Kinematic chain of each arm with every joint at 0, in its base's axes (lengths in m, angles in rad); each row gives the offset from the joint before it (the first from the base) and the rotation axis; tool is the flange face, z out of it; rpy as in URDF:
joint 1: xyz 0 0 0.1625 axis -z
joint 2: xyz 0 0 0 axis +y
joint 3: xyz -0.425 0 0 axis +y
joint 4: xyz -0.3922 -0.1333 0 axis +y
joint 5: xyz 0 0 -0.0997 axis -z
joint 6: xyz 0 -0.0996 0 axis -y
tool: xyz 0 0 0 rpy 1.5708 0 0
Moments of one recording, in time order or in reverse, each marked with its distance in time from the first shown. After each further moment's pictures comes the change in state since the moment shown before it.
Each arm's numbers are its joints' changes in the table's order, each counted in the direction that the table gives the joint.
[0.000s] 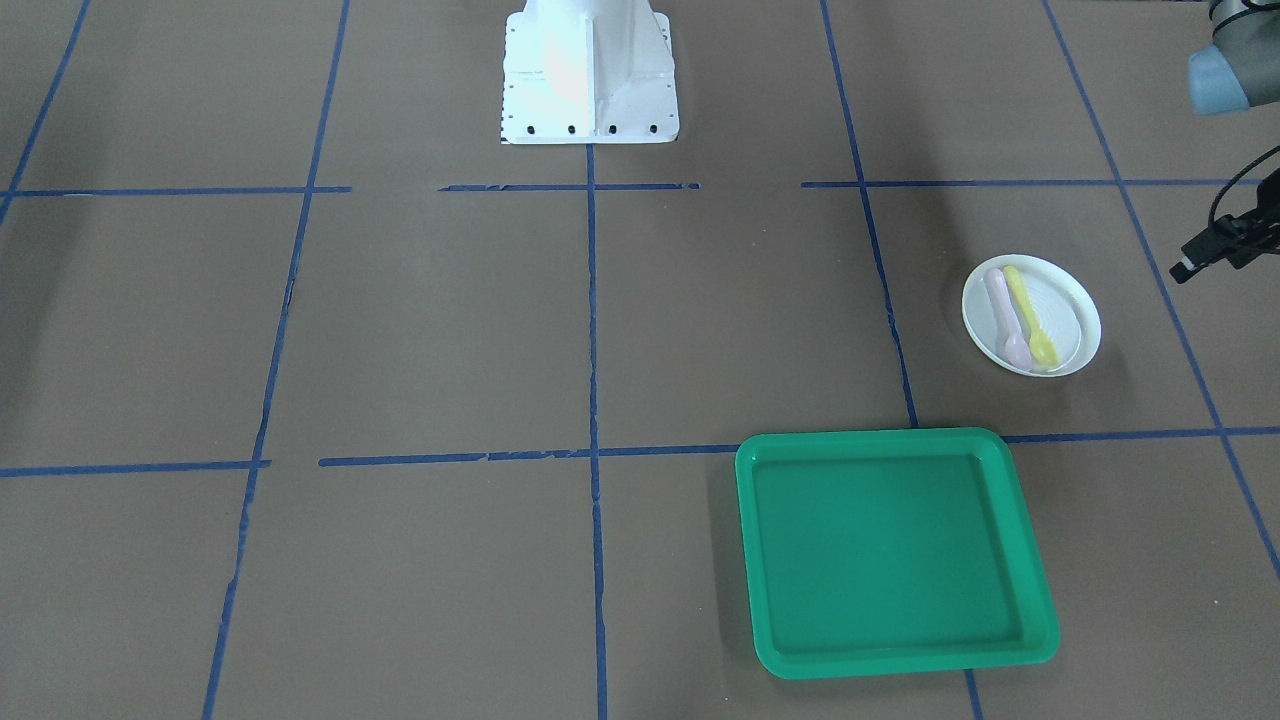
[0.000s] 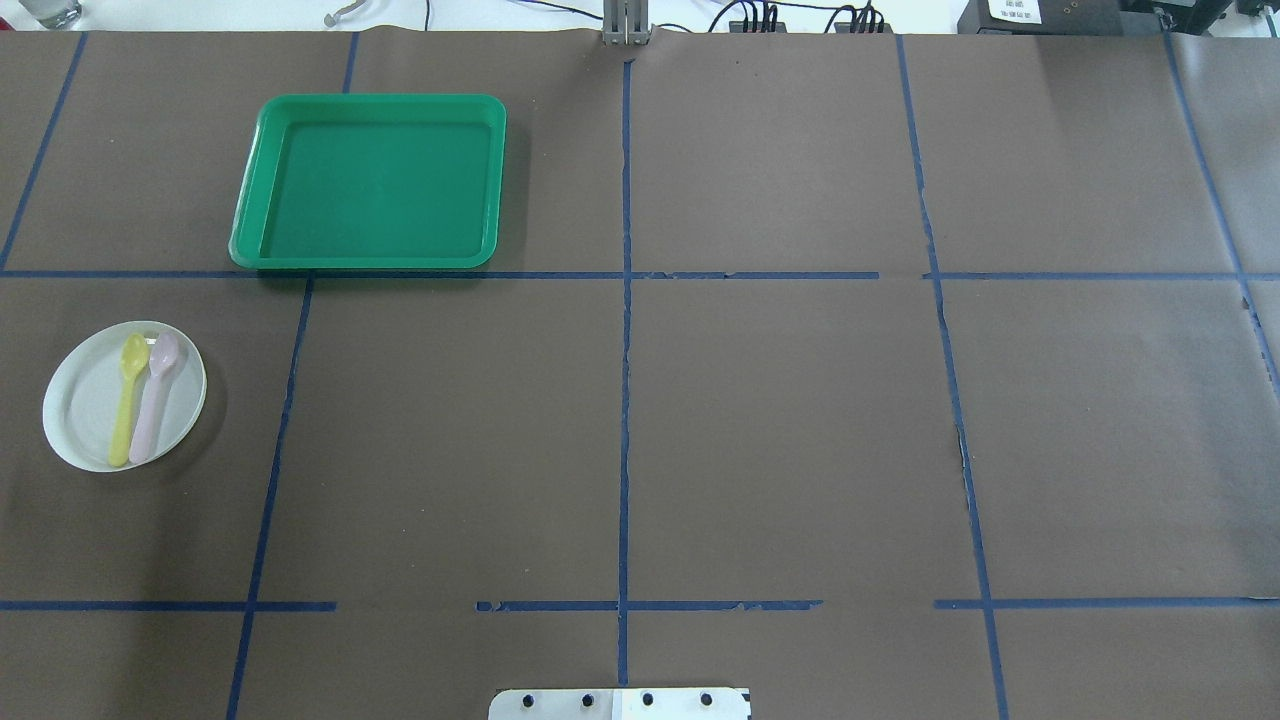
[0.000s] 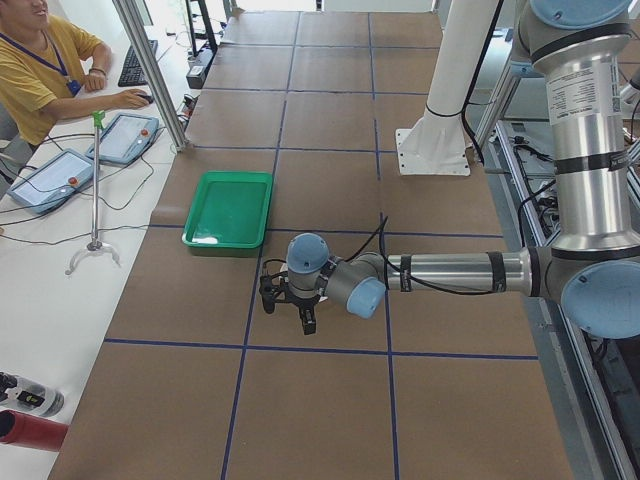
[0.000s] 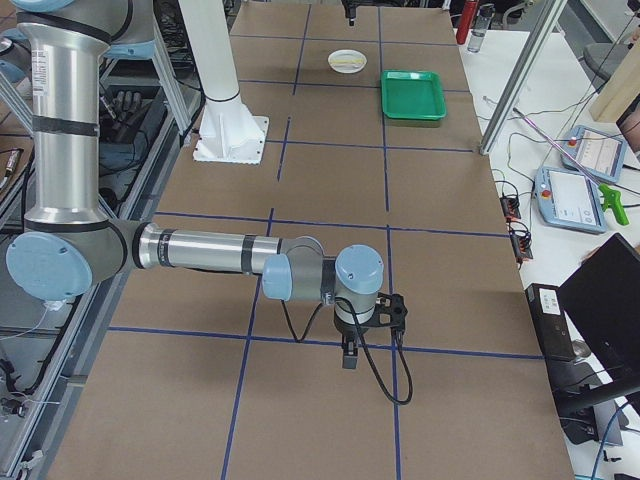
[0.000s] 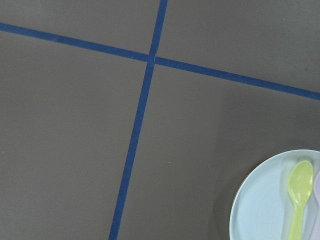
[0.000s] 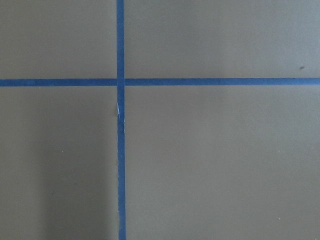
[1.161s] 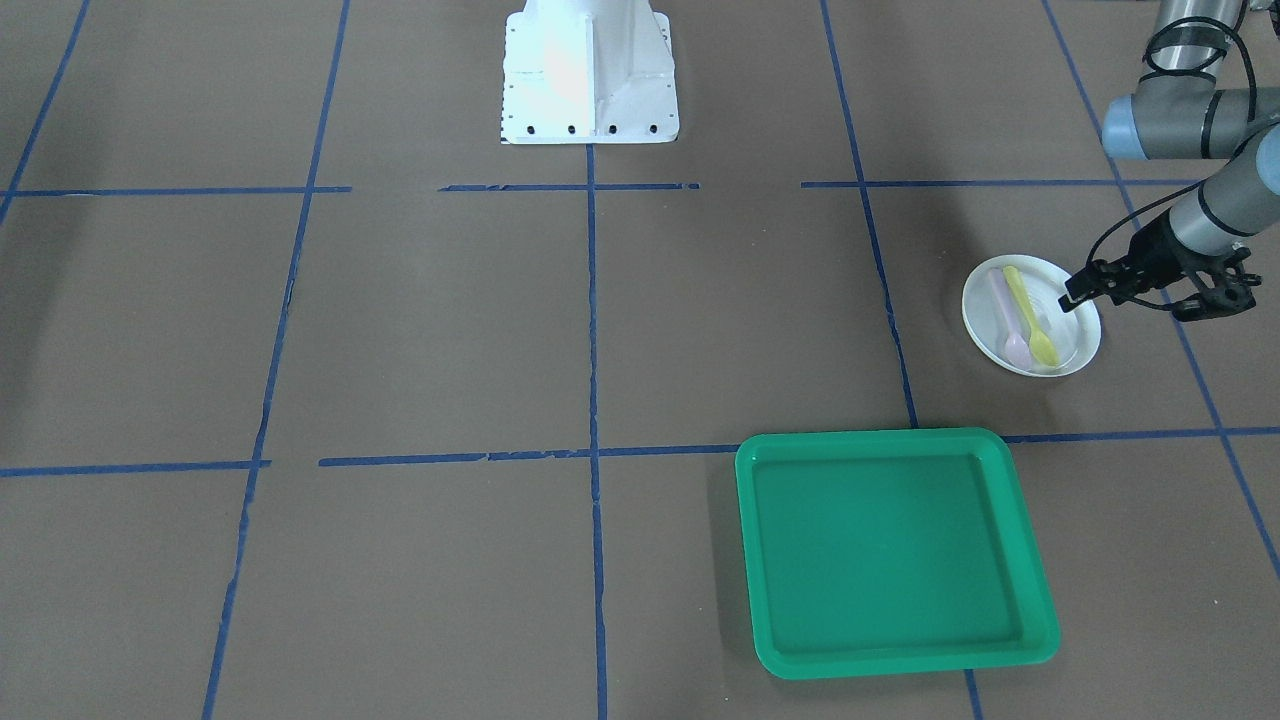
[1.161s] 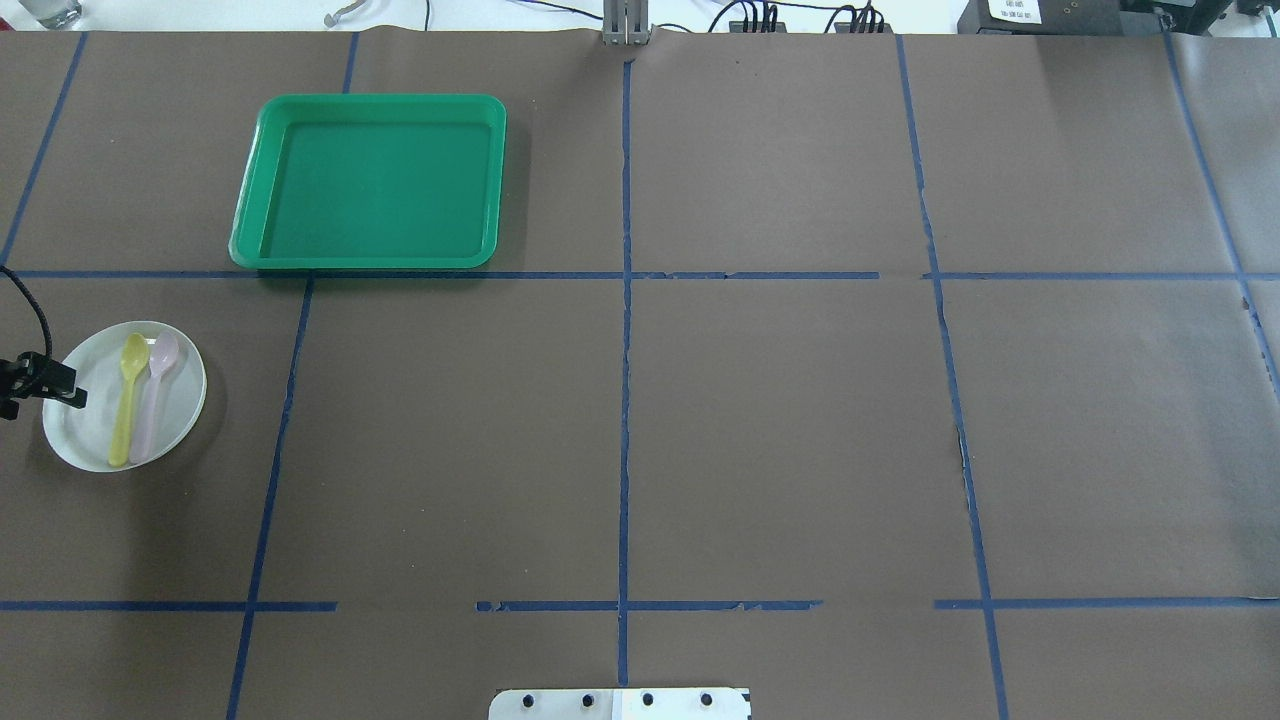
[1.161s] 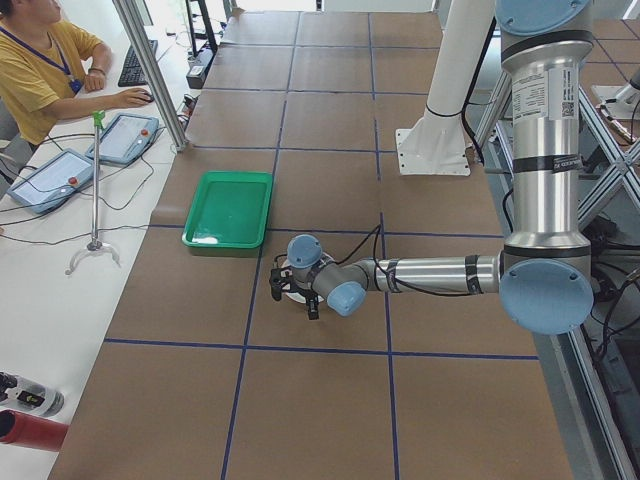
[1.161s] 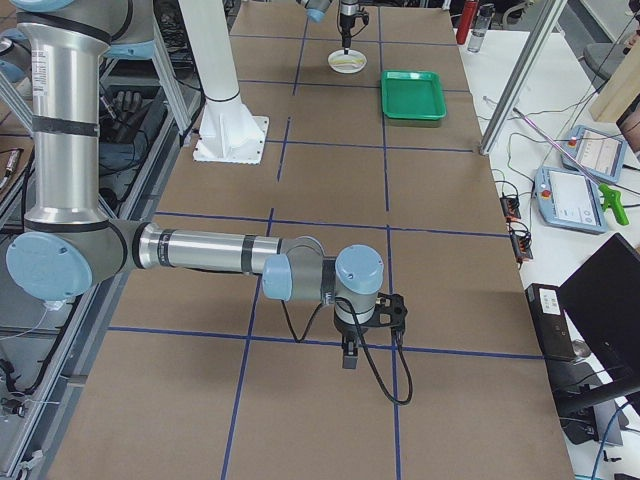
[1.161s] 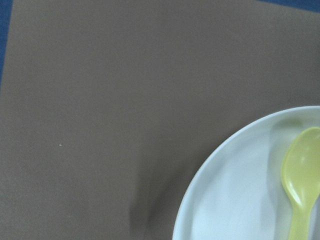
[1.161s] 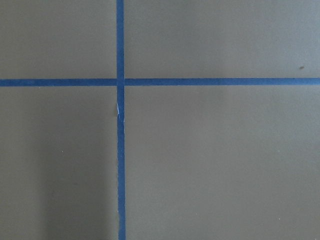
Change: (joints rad) left arm -0.217 0.084 -0.129 0.121 0.018 -0.092; right arm 0.000 0.000 0.000 0.000 0.000 0.000
